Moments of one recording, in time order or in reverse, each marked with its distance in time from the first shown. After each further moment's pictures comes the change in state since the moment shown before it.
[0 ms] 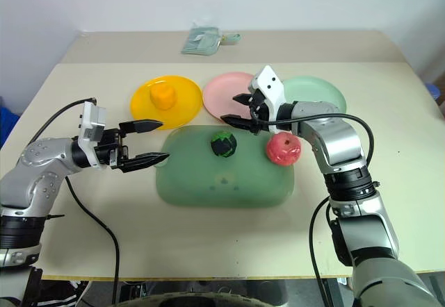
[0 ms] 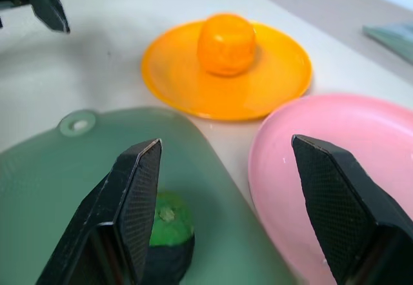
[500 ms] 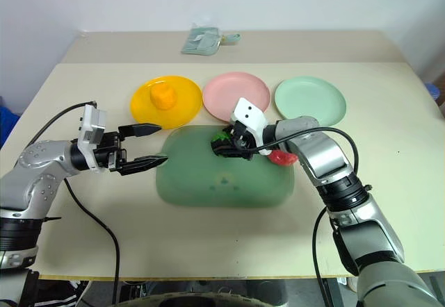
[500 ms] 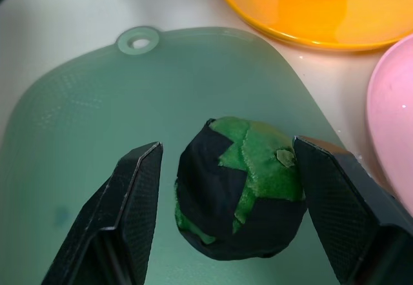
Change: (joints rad) left arm 0.018 0.017 0.000 0.000 0.001 0.016 -0.006; right arm 0.028 -0.031 0.183 -0.048 -0.082 0.031 0.046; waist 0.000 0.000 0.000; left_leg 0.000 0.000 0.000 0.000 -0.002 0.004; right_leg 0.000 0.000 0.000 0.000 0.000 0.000
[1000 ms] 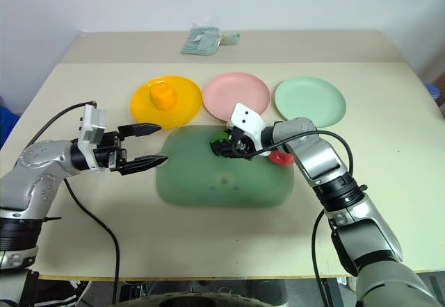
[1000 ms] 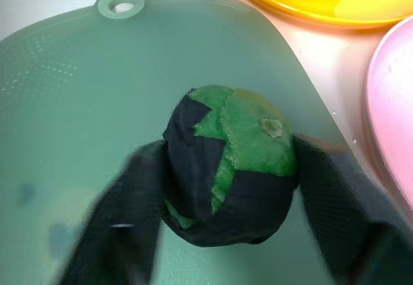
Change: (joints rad) left arm 0.001 0.000 0.000 -0.001 0.000 0.000 0.007; right arm -0.001 0.007 0.038 0.049 -0.085 -0.074 0.002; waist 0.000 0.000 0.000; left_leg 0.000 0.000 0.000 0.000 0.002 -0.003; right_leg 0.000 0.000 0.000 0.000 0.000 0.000
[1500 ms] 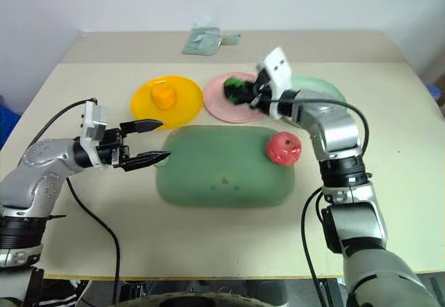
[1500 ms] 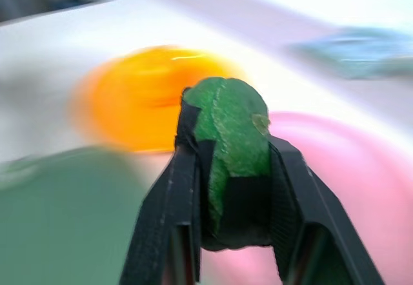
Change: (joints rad) left arm -0.037 -0.048 0.001 0.000 -0.002 -0.001 0.038; right arm -0.164 0.068 -0.337 0.272 0.071 -0.086 -0.269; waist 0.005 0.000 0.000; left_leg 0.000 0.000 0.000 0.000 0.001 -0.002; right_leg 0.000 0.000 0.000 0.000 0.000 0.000
